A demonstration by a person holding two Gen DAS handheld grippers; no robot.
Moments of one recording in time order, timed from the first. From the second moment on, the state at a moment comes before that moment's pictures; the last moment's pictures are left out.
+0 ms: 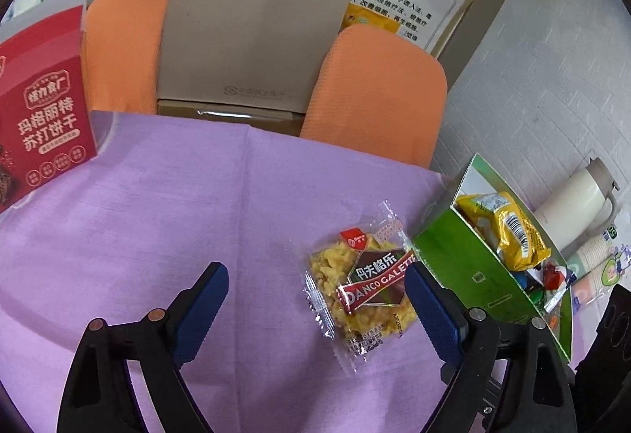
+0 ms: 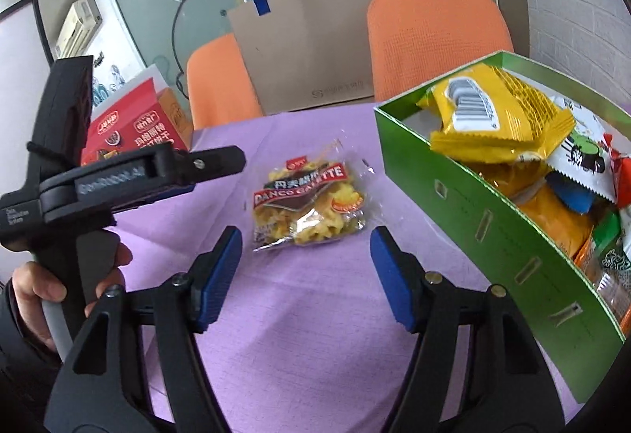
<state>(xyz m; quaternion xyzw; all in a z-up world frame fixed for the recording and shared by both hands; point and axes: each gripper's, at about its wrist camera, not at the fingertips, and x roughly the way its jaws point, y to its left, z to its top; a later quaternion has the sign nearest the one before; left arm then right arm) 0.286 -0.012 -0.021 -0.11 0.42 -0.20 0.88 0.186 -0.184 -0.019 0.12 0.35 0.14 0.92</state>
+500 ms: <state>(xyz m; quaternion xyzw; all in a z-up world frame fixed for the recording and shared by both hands) 0.303 -0.024 -0.048 -0.15 0.46 -0.24 0.84 0.193 -0.203 -0.033 0.15 0.37 0.12 0.91</state>
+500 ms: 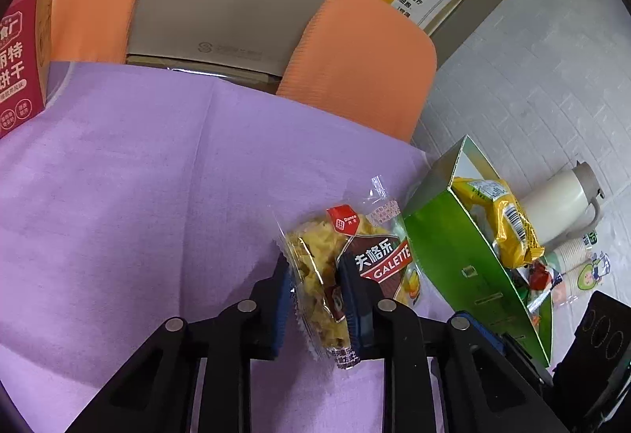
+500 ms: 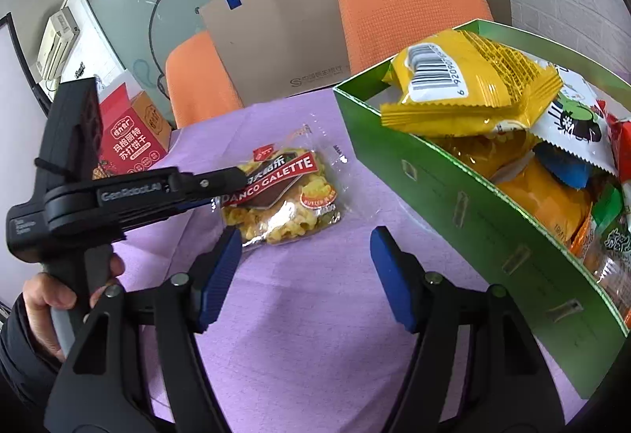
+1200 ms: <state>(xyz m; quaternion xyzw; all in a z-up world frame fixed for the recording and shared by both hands) 0.207 0.062 -0.037 -0.15 0.48 -0.25 0.83 0.192 -0.172 -0.040 0.17 0.40 0.22 0.87</state>
